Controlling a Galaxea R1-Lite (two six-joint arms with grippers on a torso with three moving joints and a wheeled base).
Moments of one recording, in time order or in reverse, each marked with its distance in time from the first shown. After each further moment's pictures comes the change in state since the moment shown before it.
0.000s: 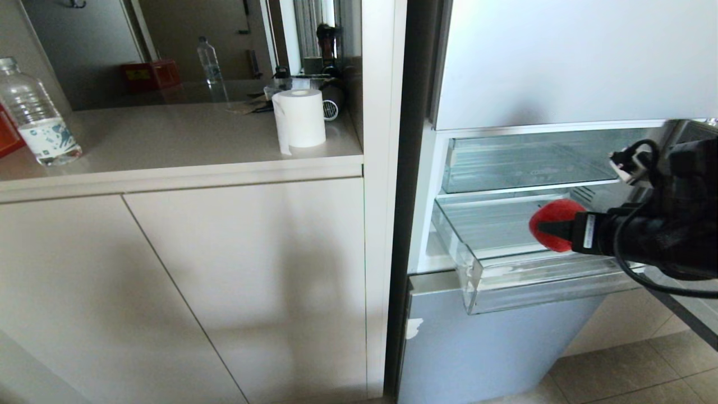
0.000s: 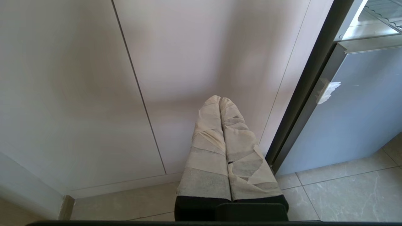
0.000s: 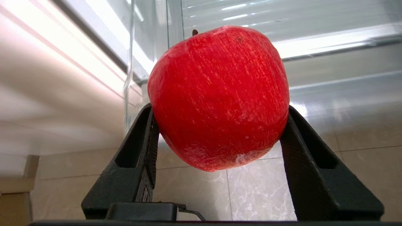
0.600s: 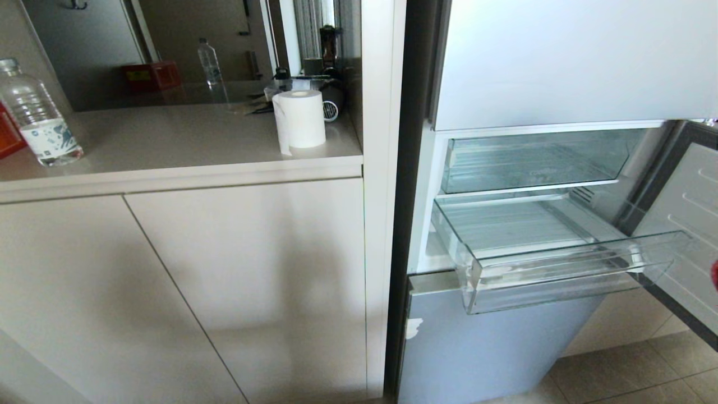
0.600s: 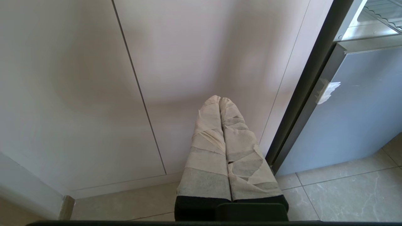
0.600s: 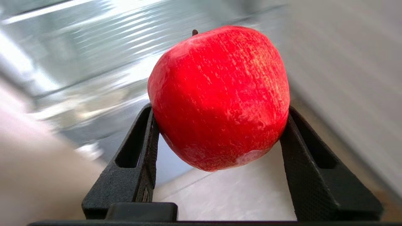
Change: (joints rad) left arm 0.000 0.000 0.000 0.000 0.000 0.000; right arm -0.107 -0.665 0.354 0.128 -0.341 -0.019
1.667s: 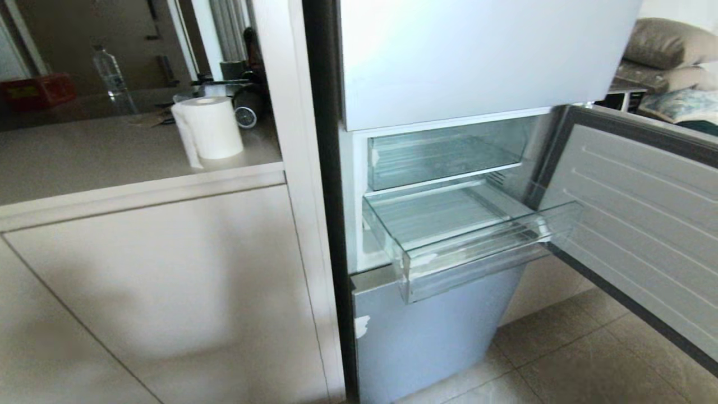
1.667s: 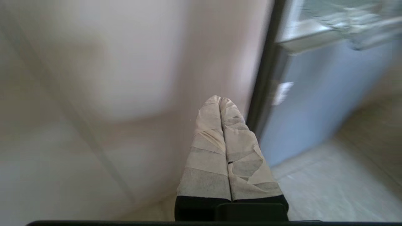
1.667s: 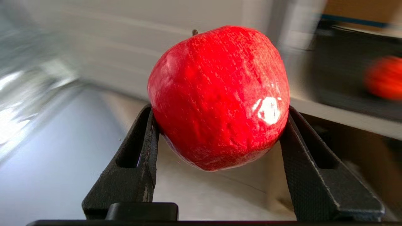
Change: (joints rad) left arm 0.000 0.000 0.000 0.000 0.000 0.000; right arm -0.968 -0.256 0.136 0.004 0.498 -0.083
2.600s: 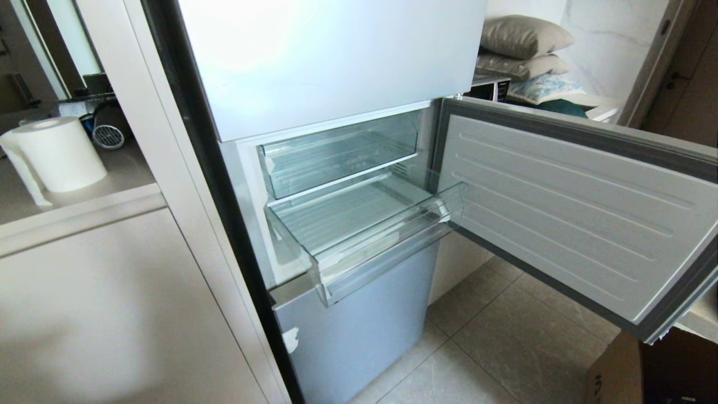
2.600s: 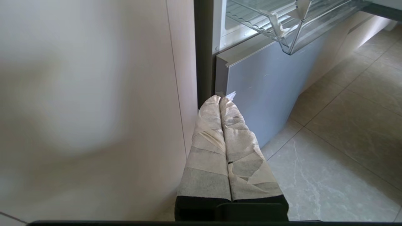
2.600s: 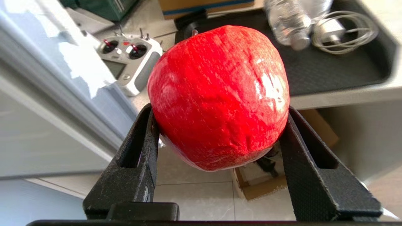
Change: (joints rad) left arm -0.001 0.000 0.000 0.000 0.000 0.000; right arm -0.168 0.509 0.036 -0.479 0.083 0.100
